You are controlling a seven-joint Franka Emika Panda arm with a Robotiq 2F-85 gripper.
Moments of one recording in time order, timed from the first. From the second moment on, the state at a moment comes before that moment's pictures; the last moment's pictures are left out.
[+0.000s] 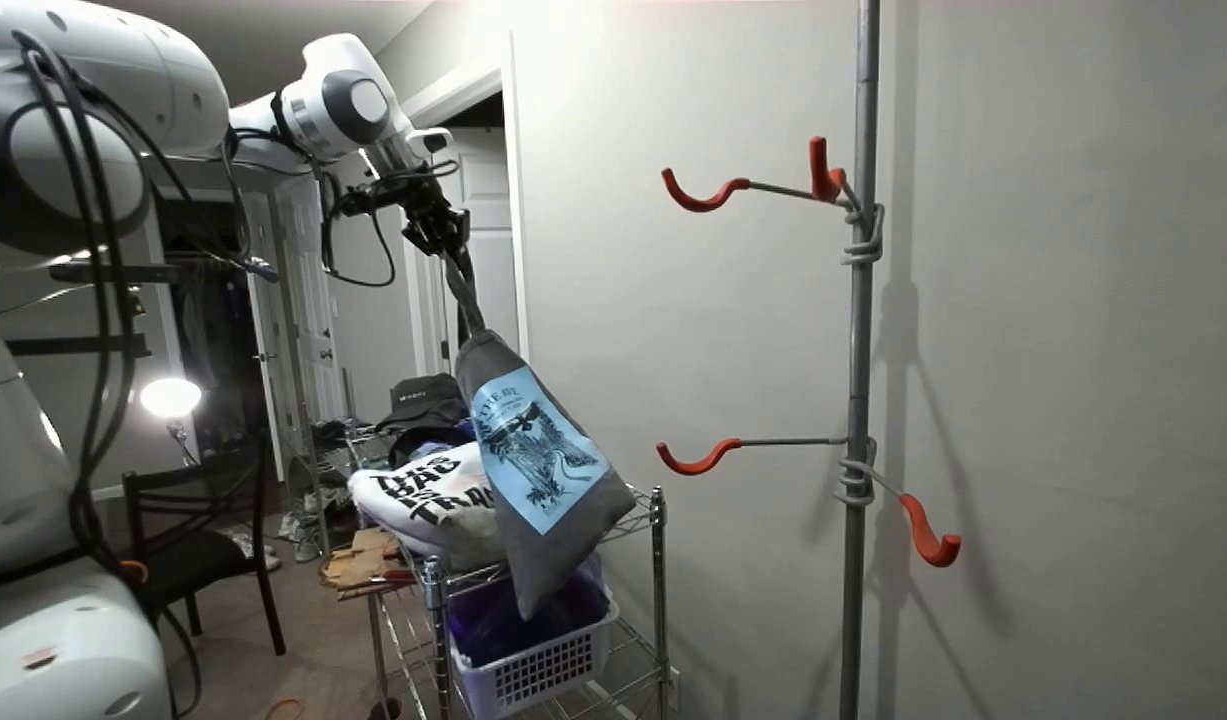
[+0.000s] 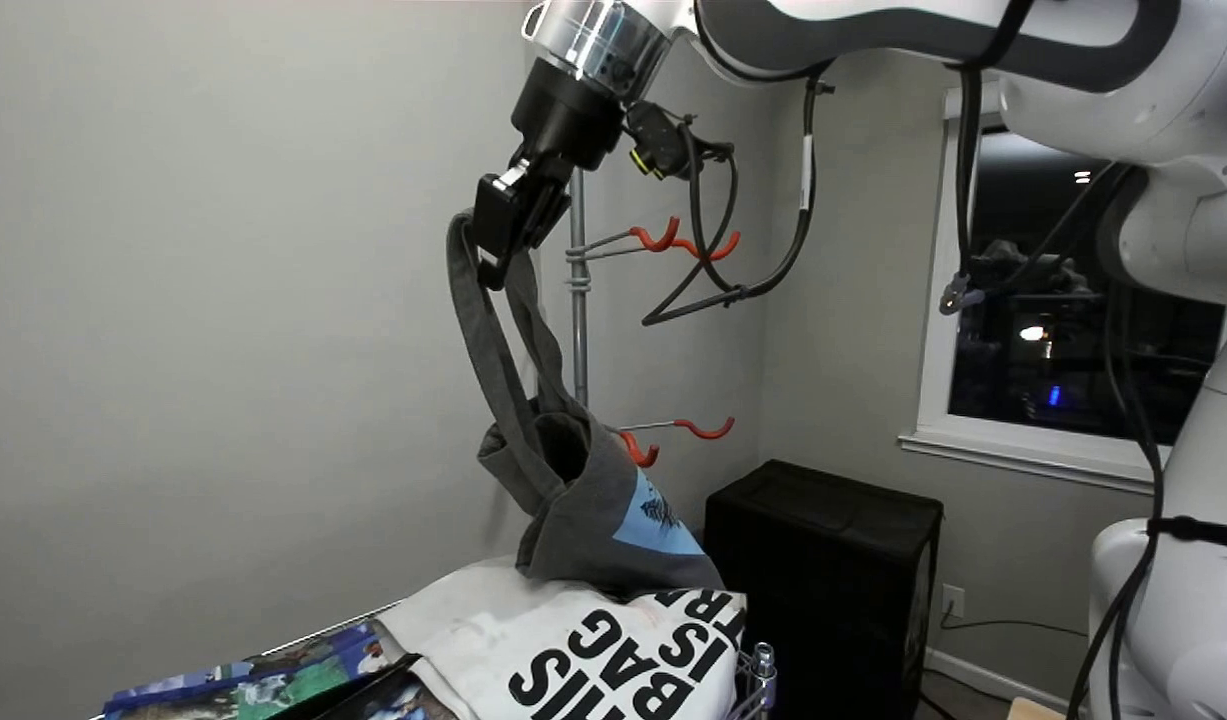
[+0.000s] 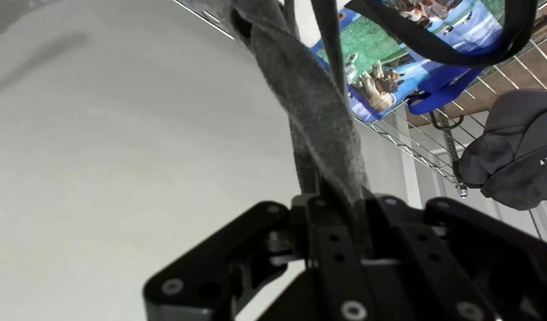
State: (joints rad) arm 0.26 -0.18 0.47 -1.55 -0.15 1.92 0.20
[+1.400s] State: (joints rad) arm 0.51 -0.12 0.67 -1.71 -0.16 1.90 0.30
